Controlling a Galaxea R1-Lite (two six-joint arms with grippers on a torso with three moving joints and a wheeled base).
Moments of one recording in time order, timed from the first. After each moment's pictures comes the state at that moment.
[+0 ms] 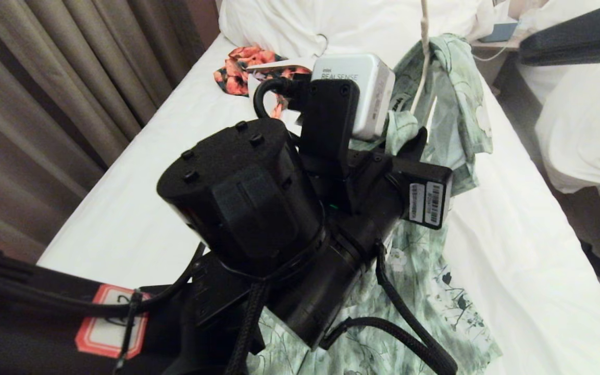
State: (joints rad) left arm -1.14 1.82 -1.04 -1.13 0.40 0.13; right arm 0.53 1.46 -1.98 0.78 0.42 0.31
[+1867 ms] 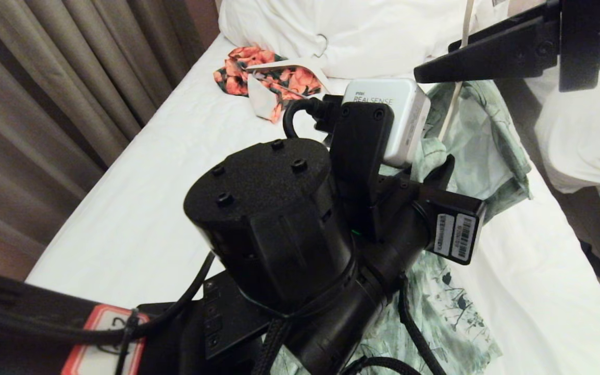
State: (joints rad) left arm -1.20 1.82 -1.04 -1.05 0.40 0.08; right arm 0.64 1.57 -1.97 0.60 0.22 -0.24
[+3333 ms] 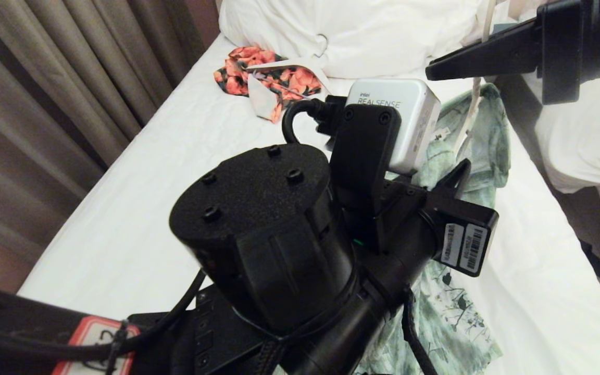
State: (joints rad) left arm -1.21 1.81 -1.02 -1.06 0.40 0.08; right arm 0.68 1.56 -1.93 0.59 0.15 -0.23
